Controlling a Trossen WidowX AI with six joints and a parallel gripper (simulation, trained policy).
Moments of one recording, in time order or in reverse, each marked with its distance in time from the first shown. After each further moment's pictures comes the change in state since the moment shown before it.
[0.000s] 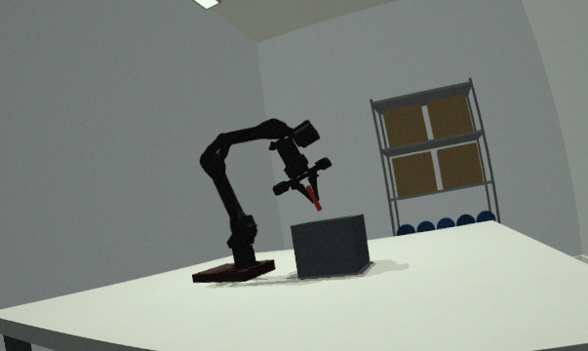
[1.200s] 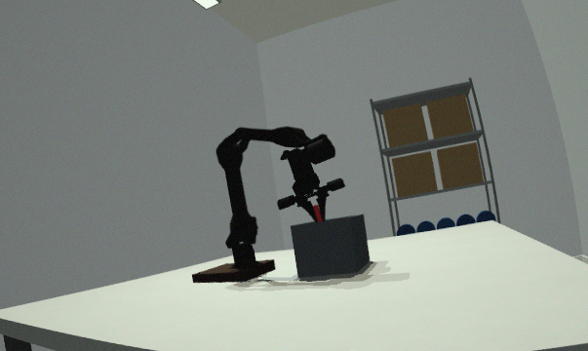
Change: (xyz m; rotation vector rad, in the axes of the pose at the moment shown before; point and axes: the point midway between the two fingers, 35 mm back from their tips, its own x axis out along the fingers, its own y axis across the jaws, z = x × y) arm 0.061 0.001 0.074 0.047 0.023 -0.163
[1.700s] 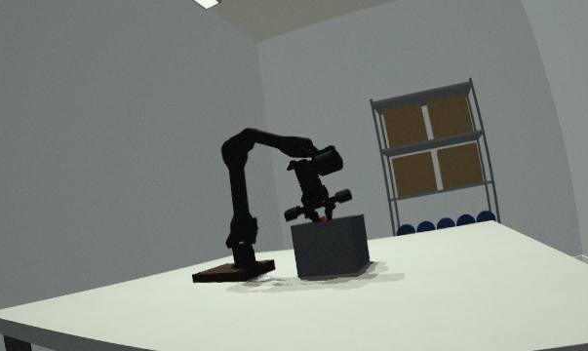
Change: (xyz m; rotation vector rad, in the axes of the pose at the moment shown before) arm 0.035 0.010 0.006 -0.041 0.043 -0.002
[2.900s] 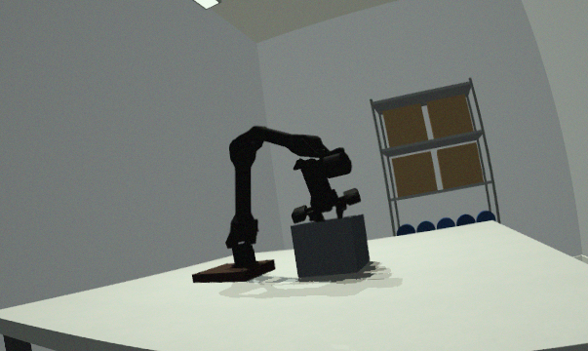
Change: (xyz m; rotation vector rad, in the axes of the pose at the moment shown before) arm 0.004 0.021 0.010 -0.006 0.152 -0.005
